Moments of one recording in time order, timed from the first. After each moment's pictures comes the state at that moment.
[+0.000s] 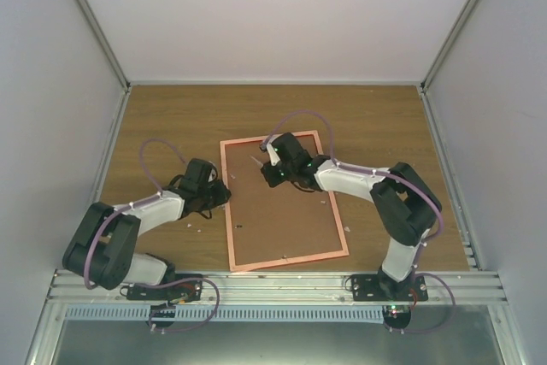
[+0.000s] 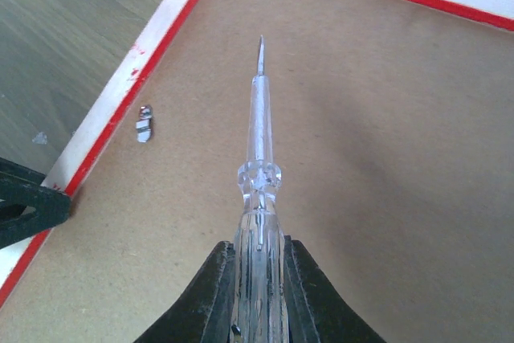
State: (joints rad) left arm -0.36 1.39 0.52 -0.09 0.20 -0.71; right arm 0.76 1.81 1.11 -0.10 -0.09 0.20
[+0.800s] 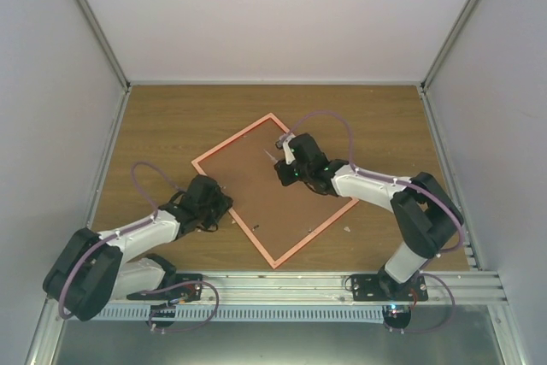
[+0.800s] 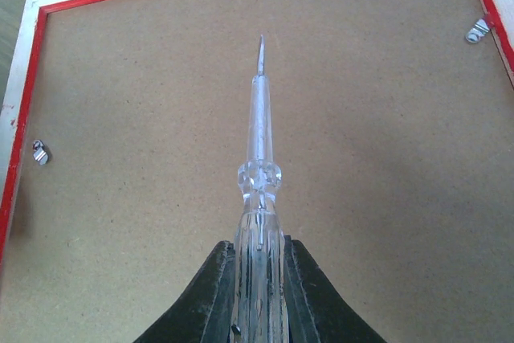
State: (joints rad) left arm -0.50 1.17 0.35 -0.07 0.06 -1.26; right arm 0.71 1.66 0.97 -0.06 -0.05 0.21
